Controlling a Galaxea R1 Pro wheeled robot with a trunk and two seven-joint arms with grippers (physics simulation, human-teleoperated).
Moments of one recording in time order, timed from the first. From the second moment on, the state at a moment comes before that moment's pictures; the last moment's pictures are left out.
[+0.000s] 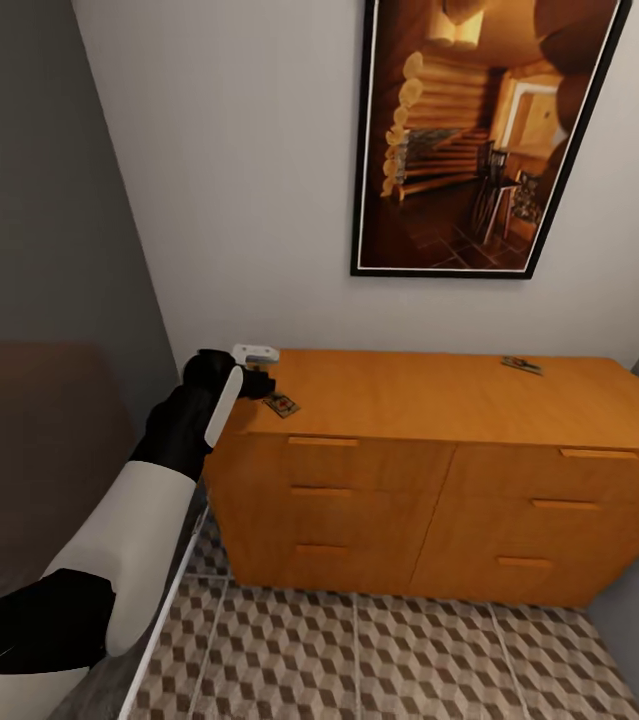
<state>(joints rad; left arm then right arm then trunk) -1.10 -0.15 -0.13 -1.00 0.07 1.01 0.18 -0.06 -0.03 -0.01 -0.02 0.00 -0.95 0.12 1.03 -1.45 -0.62</state>
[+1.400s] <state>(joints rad) -1.06 -0.15 -0.13 -0.63 0.07 0.86 0.18 -0.06 -0.03 -0.02 -0.02 0.00 -0.95 0.12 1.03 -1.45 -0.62</state>
